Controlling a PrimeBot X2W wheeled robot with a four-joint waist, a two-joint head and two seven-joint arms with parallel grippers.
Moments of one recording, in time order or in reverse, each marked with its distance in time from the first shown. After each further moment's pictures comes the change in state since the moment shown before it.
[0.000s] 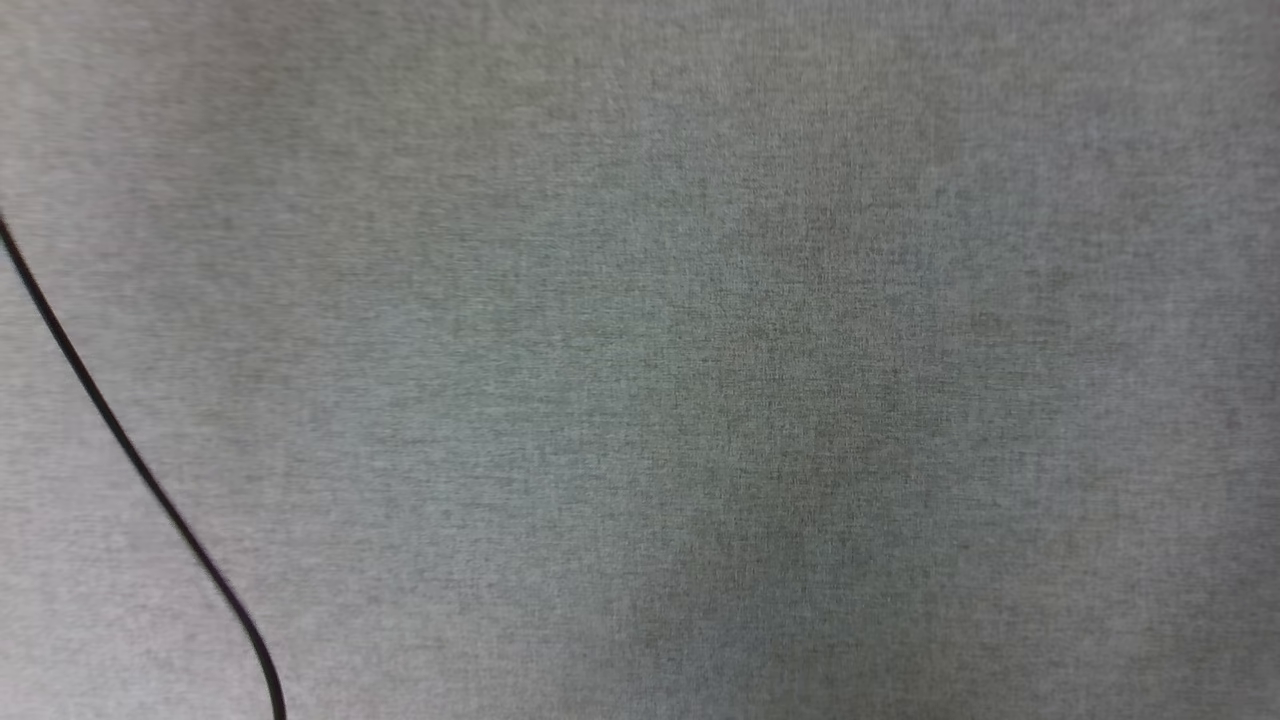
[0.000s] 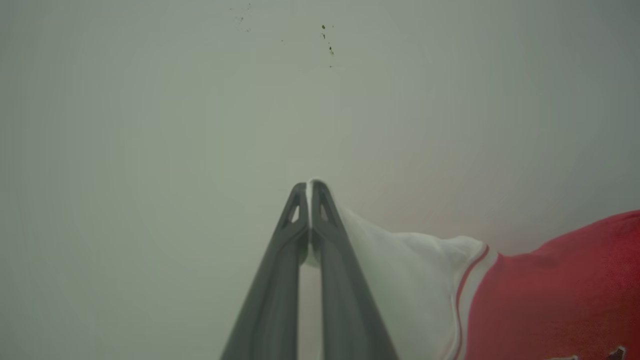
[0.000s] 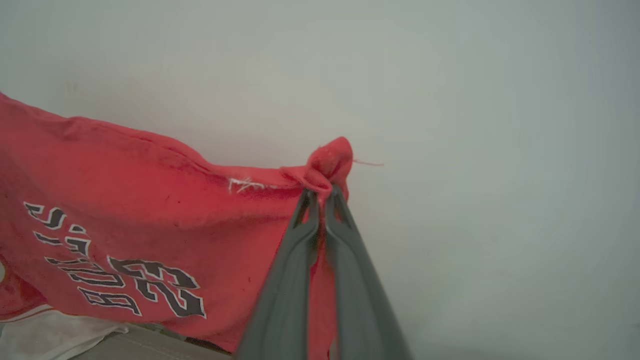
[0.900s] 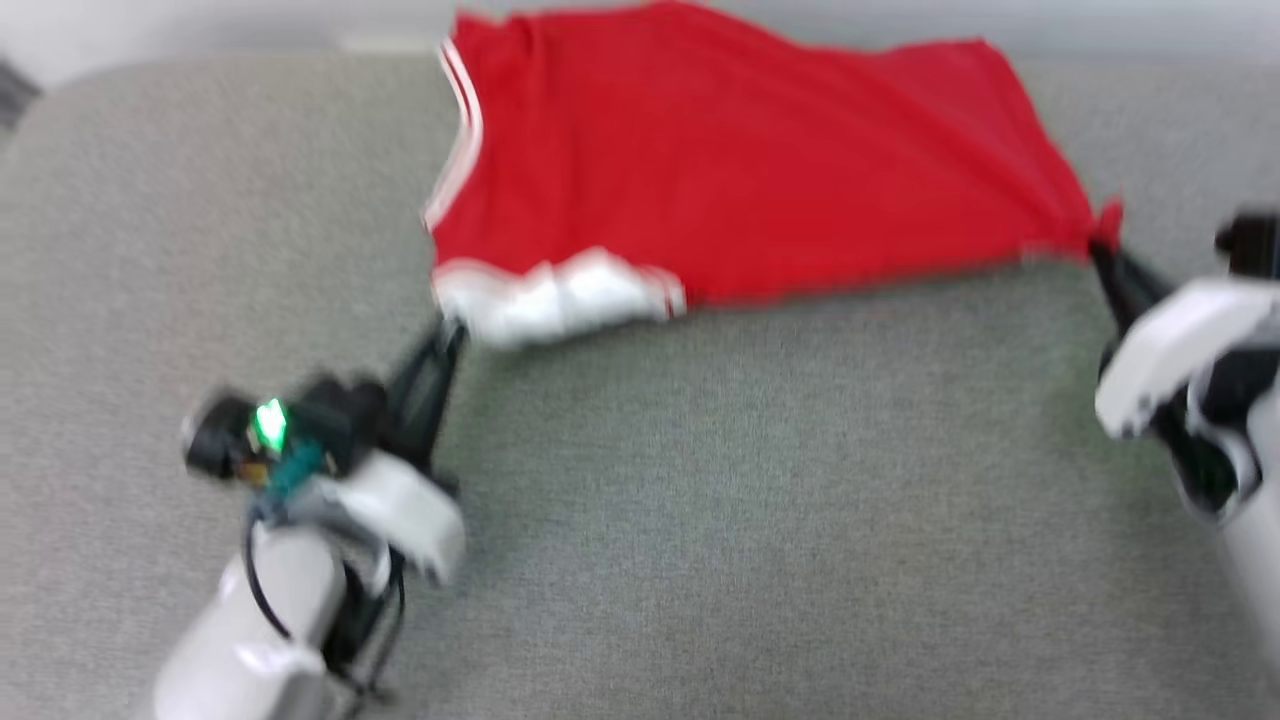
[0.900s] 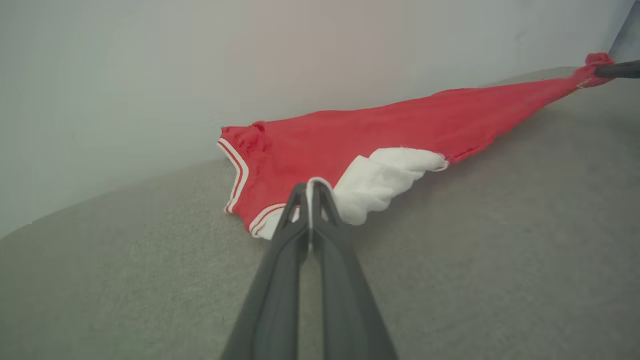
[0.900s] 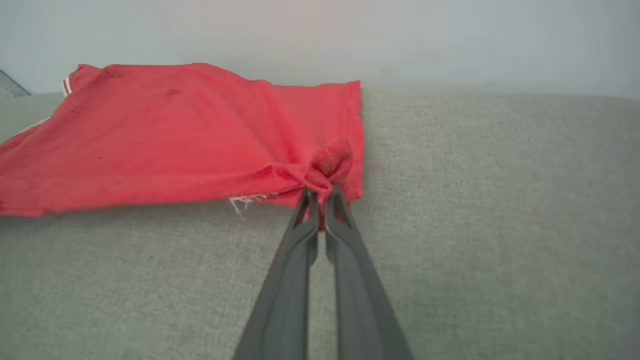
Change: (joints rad) left arm 1.257 -0.043 -0.099 -0.272 -0.015 0.061 -0.015; right arm 0.823 -0.066 0.169 0.219 0.246 0.000 -0.203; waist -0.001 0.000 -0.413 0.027
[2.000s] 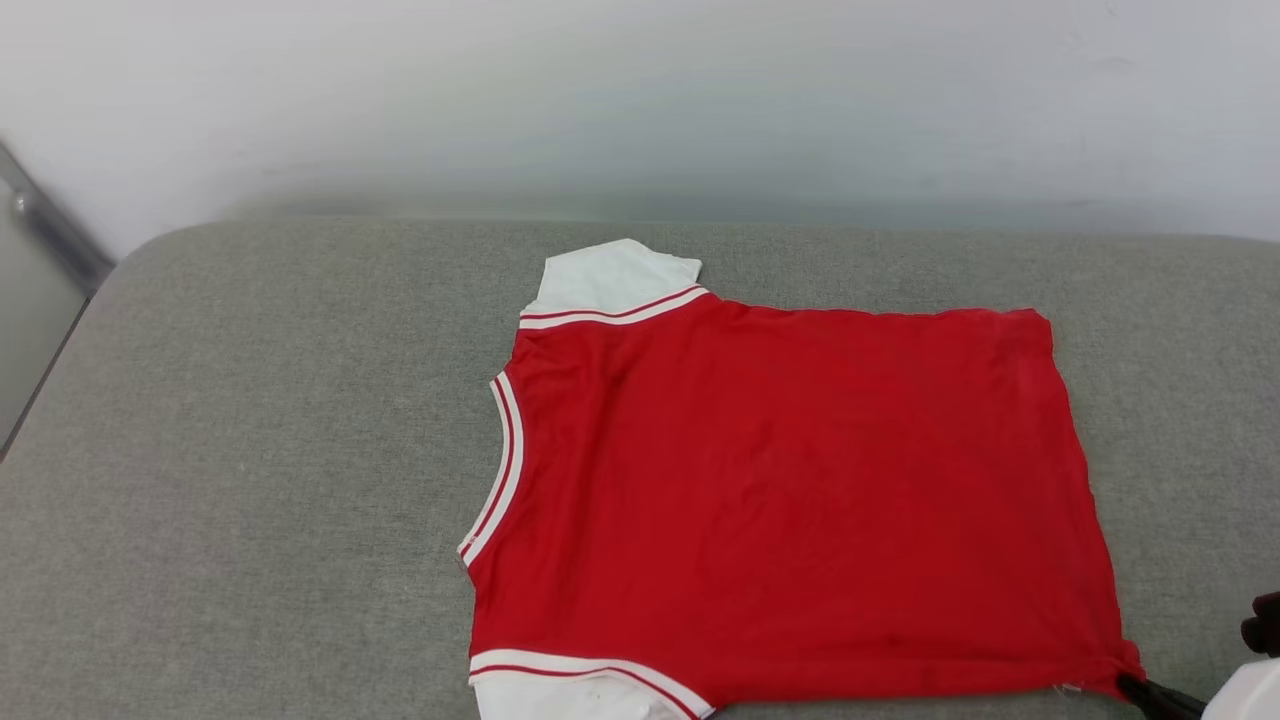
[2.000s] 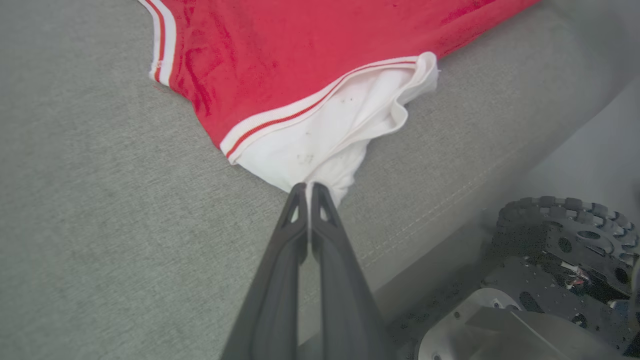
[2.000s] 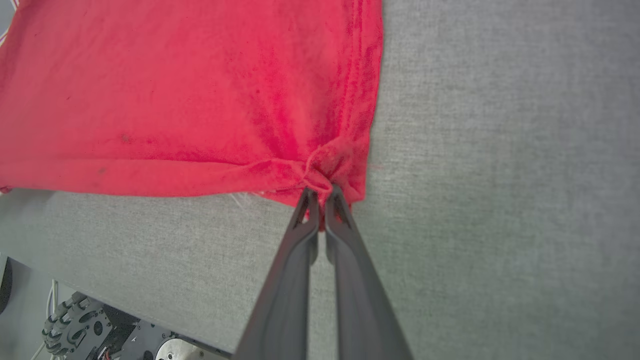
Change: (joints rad) left arm 0.619 0.308 -0.134 -0.461 -0.168 -0.019 0.356; right arm 0.786 -0.171 -0.131 -0.506 0.264 0.000 0.410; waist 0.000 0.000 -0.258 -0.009
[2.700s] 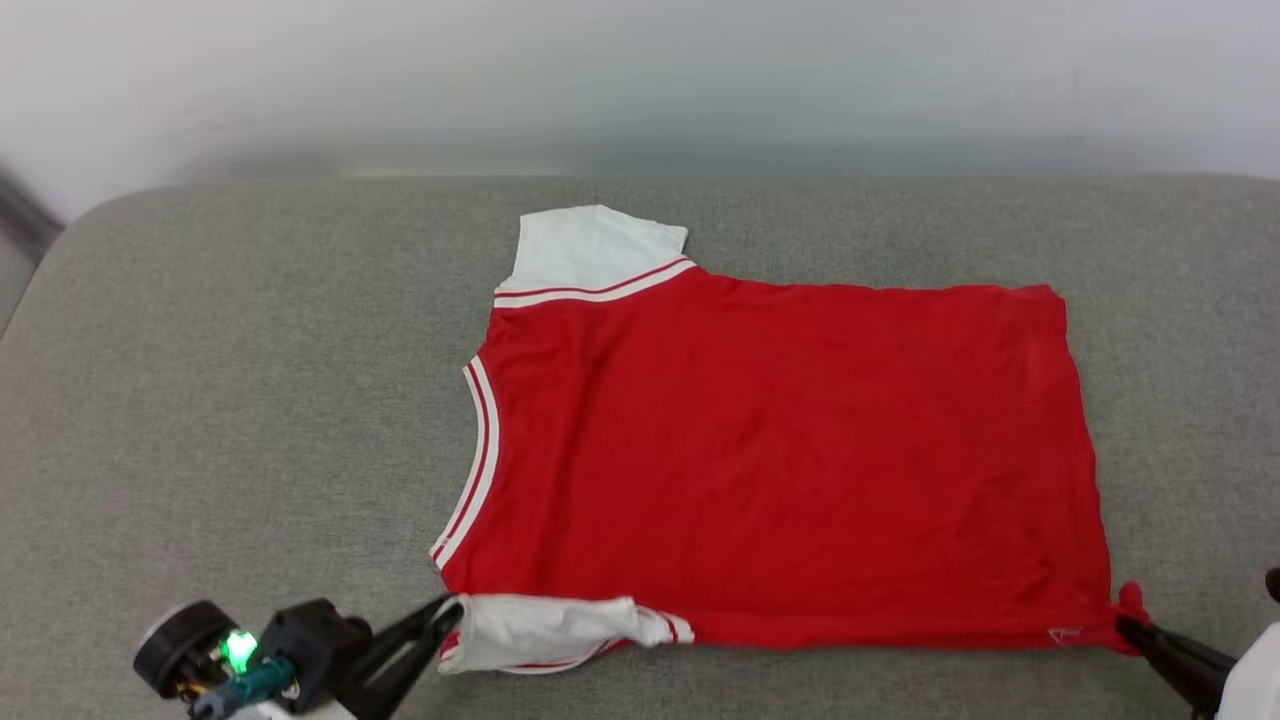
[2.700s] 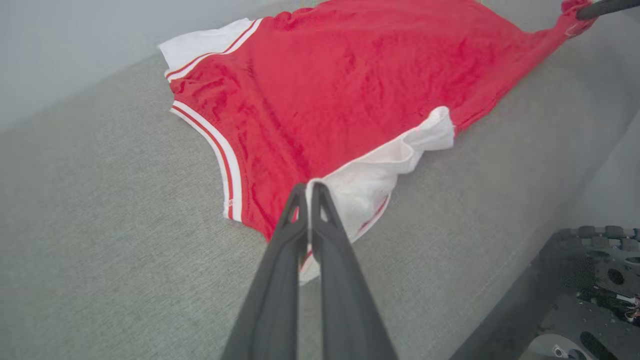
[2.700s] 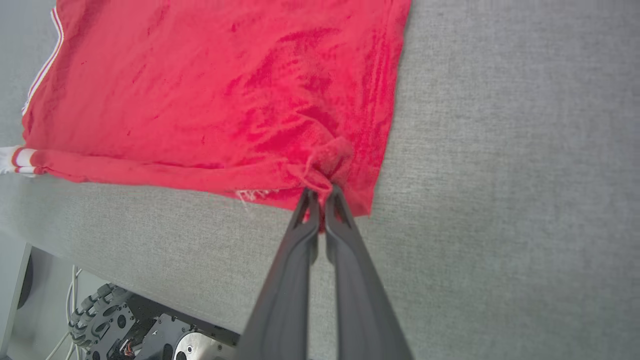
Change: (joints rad) left arm -0.126 0.068 0.073 -0.090 0.012 -0.027 -0.018; right arm 0.086 0.038 -0.147 -0.298 -0.018 0.000 0.165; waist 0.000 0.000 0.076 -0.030
